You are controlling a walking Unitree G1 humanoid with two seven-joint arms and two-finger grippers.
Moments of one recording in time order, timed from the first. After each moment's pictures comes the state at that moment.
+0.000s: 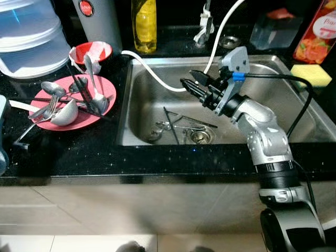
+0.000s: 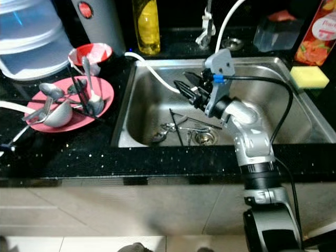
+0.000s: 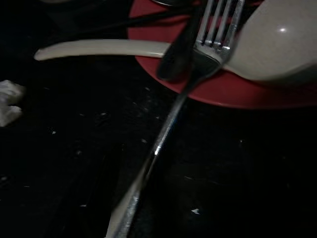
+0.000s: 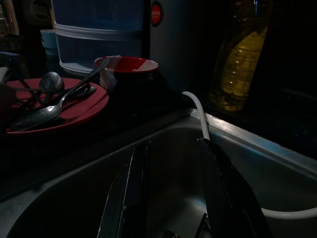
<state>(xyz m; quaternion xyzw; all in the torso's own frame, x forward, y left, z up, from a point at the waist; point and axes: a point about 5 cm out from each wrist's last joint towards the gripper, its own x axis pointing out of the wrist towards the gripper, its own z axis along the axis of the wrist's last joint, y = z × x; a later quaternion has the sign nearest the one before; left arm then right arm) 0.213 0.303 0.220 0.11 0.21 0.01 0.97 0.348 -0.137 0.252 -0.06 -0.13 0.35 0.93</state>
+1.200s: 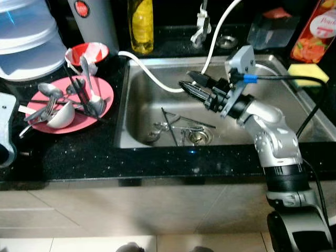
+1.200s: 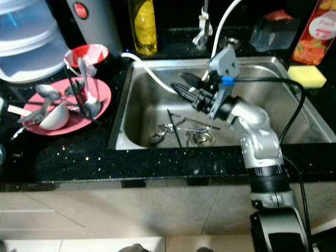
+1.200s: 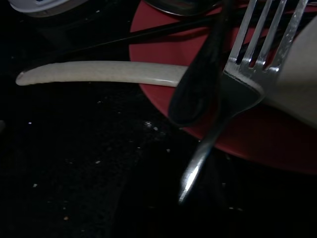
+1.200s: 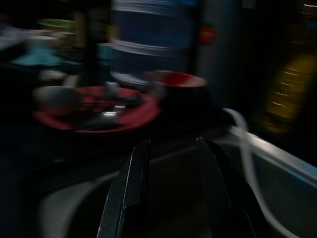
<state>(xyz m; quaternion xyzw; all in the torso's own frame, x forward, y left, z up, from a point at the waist) 0.251 0.322 0.196 0.11 0.20 0.00 0.97 0.324 -0.132 0.261 -0.06 -0.14 0.47 0.87</state>
